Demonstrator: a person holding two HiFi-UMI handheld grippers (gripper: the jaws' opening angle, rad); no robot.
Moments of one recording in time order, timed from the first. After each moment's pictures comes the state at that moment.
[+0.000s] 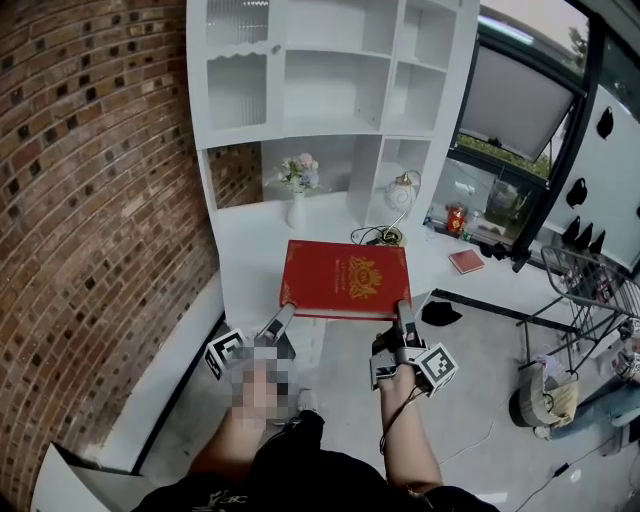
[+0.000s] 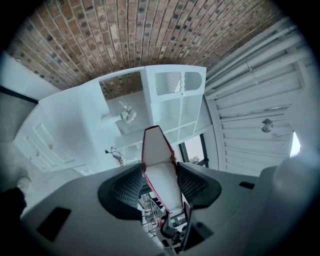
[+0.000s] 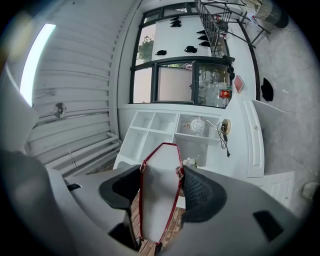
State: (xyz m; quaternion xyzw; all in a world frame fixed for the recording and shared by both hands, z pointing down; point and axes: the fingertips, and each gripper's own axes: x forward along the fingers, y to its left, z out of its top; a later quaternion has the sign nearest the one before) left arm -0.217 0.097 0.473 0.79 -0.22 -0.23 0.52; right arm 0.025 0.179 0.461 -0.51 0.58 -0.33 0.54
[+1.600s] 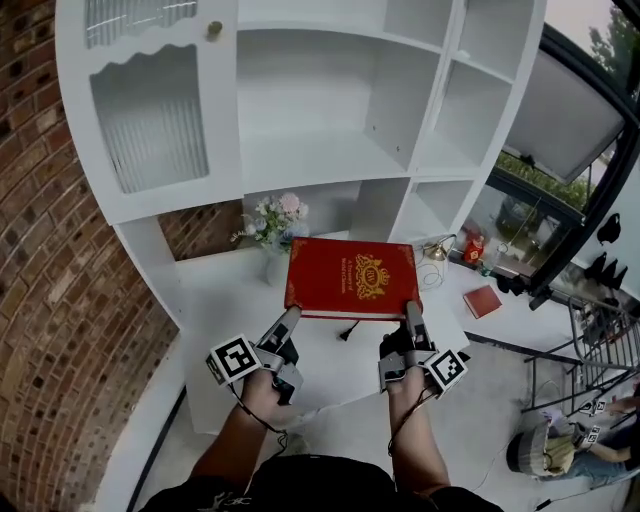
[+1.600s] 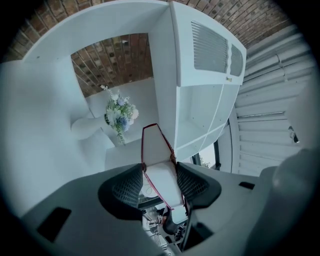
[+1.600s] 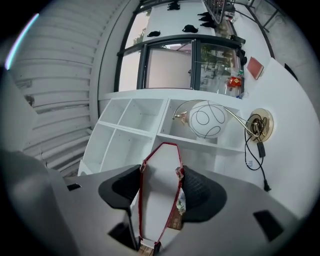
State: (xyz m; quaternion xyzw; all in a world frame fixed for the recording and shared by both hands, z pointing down) left arm -0.034 -0.310 0.475 0.80 -0.19 -0.23 0.52; right arm 0.206 -0.233 0.469 -0.53 0.58 -0.34 0.52
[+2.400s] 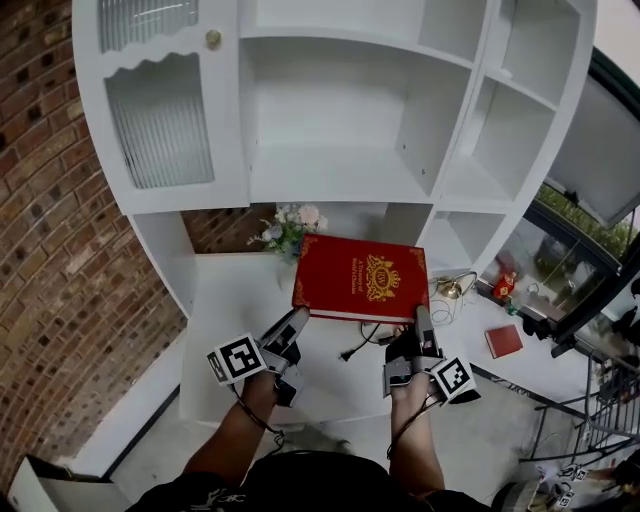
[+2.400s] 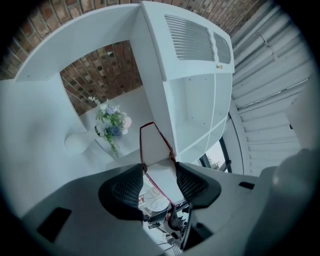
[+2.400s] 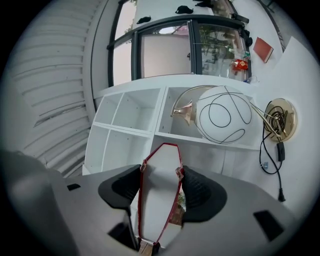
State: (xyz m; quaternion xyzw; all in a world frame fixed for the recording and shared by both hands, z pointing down) left arm 0.008 -0.332 0.453 0.81 -0.28 -0.23 0.46; right arm 0.259 -0.298 0.451 -0.47 0.61 -0.38 0.51
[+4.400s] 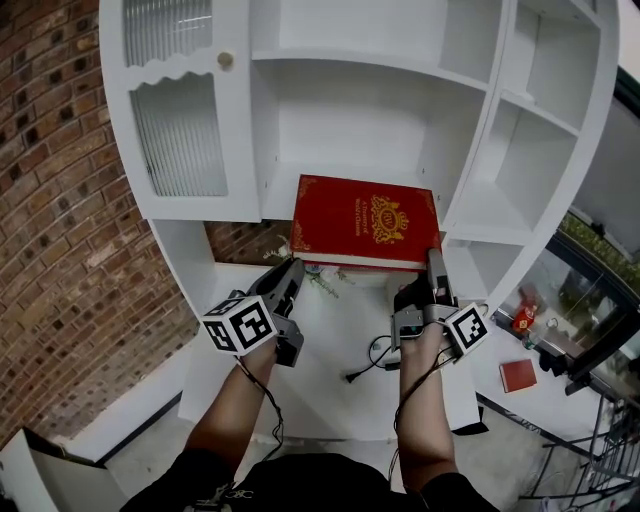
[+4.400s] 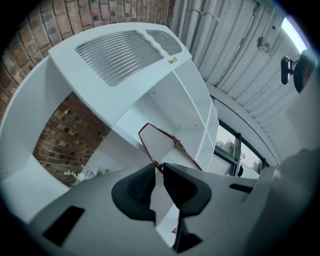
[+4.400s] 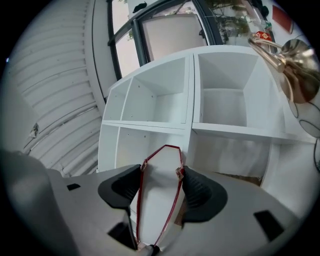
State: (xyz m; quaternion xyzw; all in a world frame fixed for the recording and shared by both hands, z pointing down) left arm 0.001 -0.397 0.335 0.87 -0.40 -0.21 0.21; right arm 0.258 -0.406 0.317 -0.37 0.68 -0.35 0.52
